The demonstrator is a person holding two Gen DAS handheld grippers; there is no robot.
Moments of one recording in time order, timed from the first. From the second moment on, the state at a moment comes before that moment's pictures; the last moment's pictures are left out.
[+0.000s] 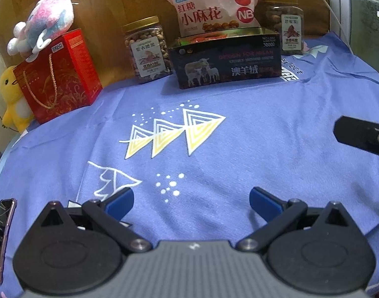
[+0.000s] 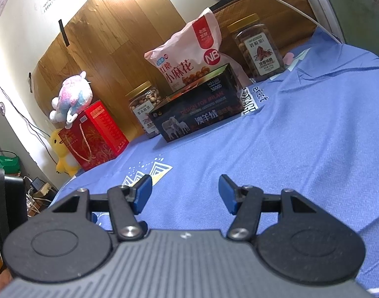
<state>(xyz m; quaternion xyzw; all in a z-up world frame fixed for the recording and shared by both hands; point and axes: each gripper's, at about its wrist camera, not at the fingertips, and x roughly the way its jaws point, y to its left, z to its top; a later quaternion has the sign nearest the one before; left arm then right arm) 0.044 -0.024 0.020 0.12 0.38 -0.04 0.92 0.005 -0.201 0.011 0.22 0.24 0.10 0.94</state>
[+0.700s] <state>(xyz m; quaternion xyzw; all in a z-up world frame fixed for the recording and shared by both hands) 0.048 0.003 0.022 0.12 0.36 0.03 0.92 0.003 -0.197 0.011 0.22 0.24 0.11 0.94</state>
